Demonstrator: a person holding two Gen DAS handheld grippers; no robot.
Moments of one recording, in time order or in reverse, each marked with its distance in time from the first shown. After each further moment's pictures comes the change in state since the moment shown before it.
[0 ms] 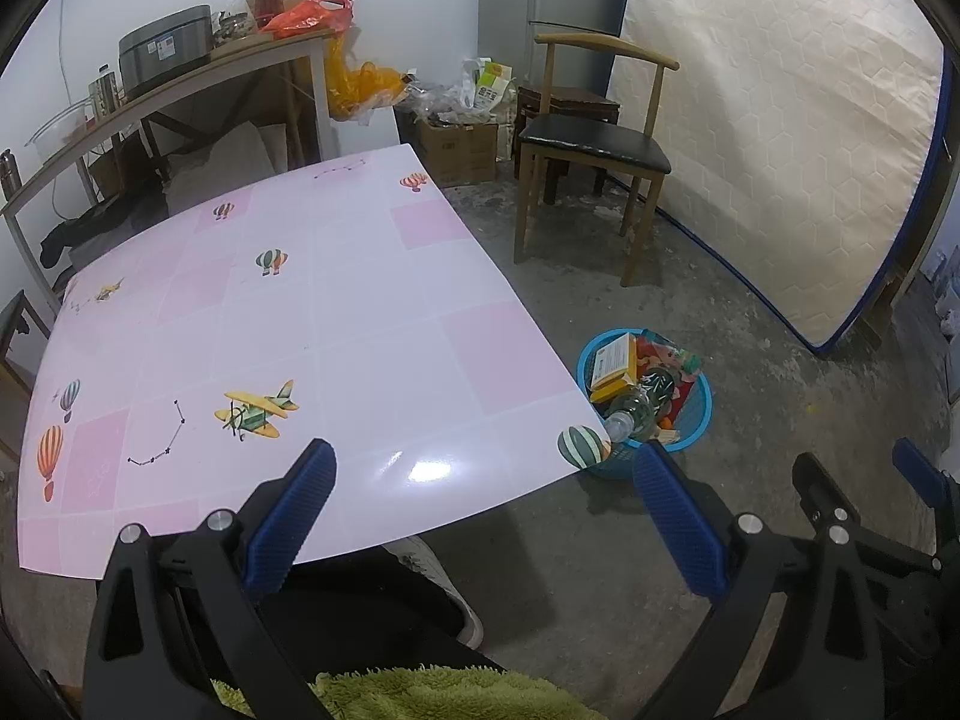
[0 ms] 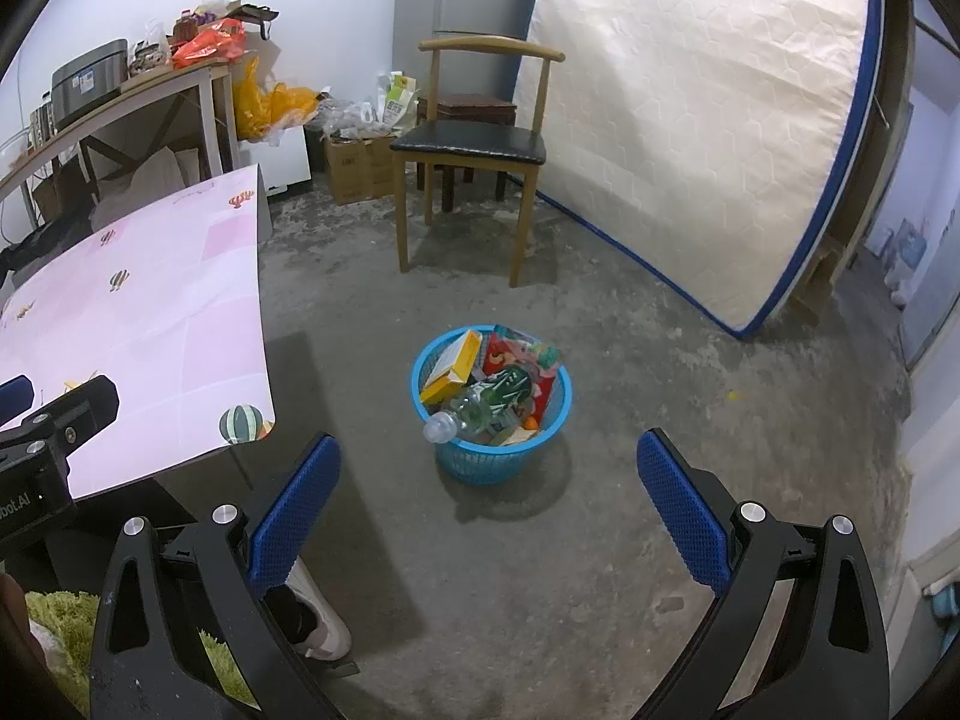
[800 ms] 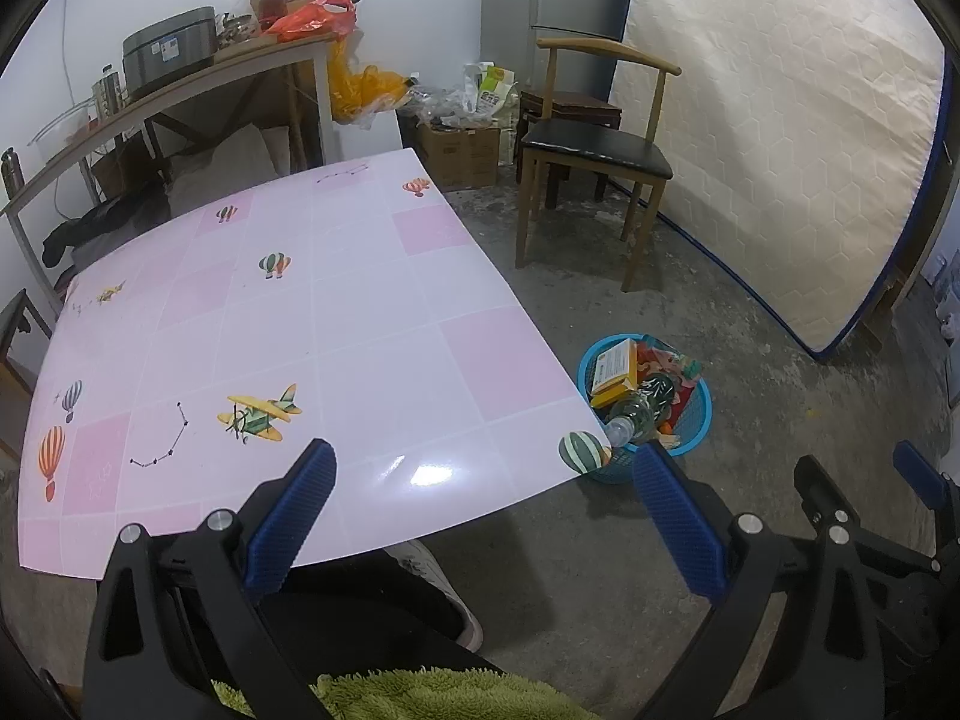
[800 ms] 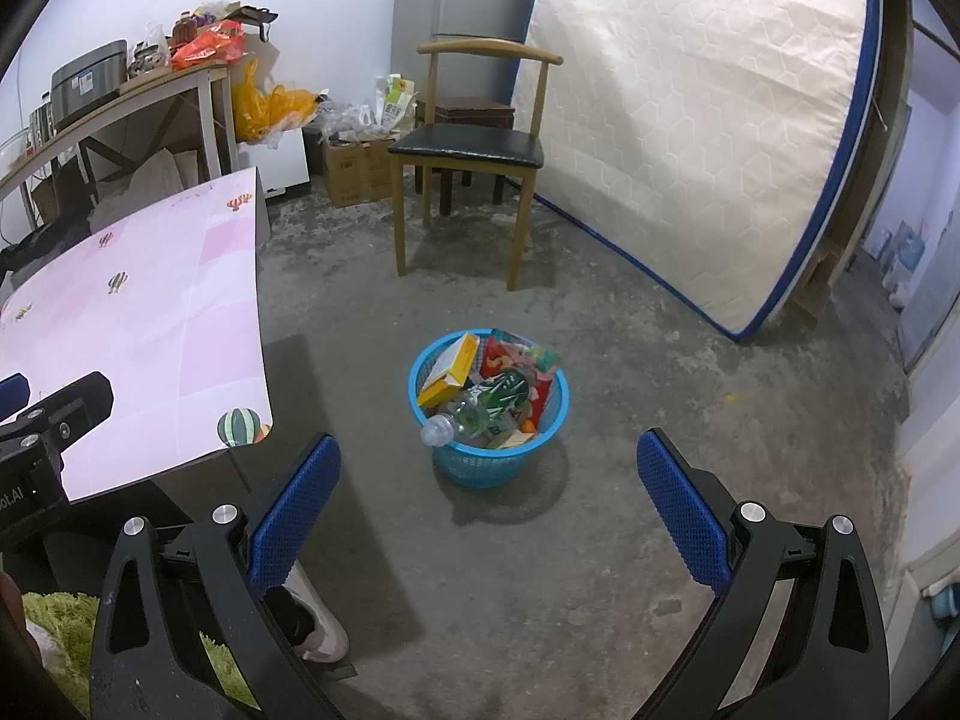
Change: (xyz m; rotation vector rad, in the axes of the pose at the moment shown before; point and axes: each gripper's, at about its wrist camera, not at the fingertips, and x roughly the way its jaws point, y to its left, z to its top) left arm -0.001 0.002 0.003 -0.004 -0.007 0.000; right arm -0.001 -0.002 0.000 0.003 -0.003 -0.003
